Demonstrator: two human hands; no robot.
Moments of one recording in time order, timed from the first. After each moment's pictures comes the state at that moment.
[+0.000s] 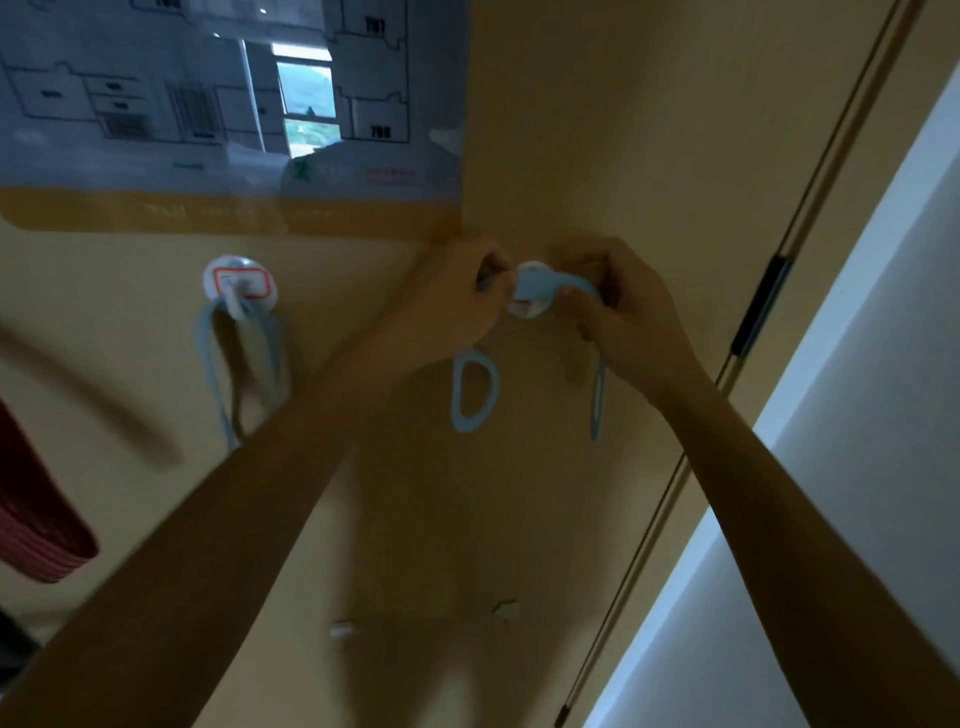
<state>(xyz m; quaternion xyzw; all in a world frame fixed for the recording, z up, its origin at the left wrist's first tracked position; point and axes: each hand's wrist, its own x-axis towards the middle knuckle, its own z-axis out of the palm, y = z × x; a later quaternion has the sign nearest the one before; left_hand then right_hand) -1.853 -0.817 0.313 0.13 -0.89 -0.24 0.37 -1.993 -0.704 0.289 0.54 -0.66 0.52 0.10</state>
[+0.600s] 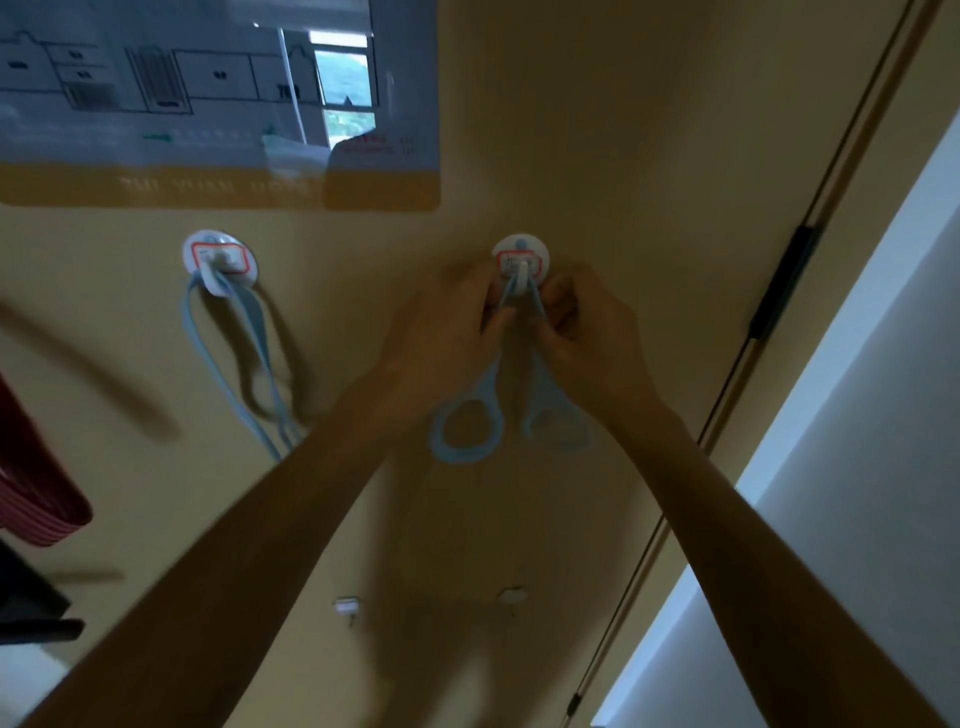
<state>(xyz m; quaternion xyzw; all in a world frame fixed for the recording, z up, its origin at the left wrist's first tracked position) -1.868 -0.800 0.266 0.22 -0.89 -0.11 0.38 -1.985 -0.710 0.249 0.50 -0.70 0.51 0.09</state>
